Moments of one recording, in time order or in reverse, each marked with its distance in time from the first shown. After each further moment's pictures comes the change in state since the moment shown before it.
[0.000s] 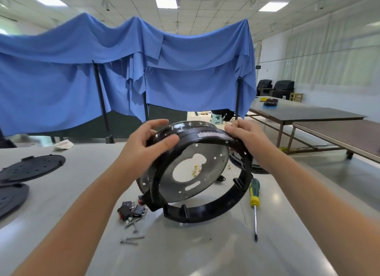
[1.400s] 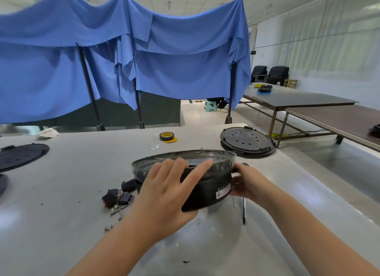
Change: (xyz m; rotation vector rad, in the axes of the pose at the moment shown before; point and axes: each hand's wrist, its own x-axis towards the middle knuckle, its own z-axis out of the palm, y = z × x) left_hand -0.063 -0.057 0.075 1.144 -0.003 0.785; right_hand -0.063 0.092 0.010 0.232 -0.015 0.684
